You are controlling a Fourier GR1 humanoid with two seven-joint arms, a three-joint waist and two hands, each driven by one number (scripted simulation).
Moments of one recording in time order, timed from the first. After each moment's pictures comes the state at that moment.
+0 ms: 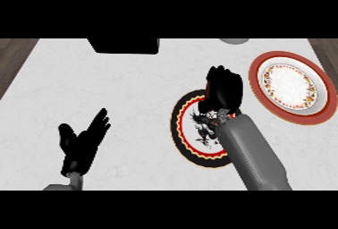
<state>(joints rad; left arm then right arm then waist) 0.00 0.13 -0.11 -1.43 0.15 0.06 0.22 -0.61 -0.01 0.22 -1.11 1.31 -0.10 0.66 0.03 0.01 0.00</state>
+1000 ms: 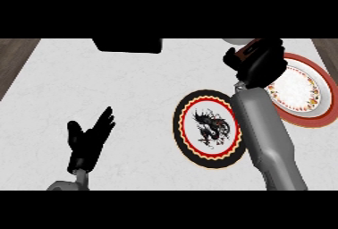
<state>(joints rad) -0.02 0.12 -0.13 -1.42 0.12 0.07 0.23 -0.80 -0.01 -0.14 -0.94 1.65 -0.78 1.07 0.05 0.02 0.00</state>
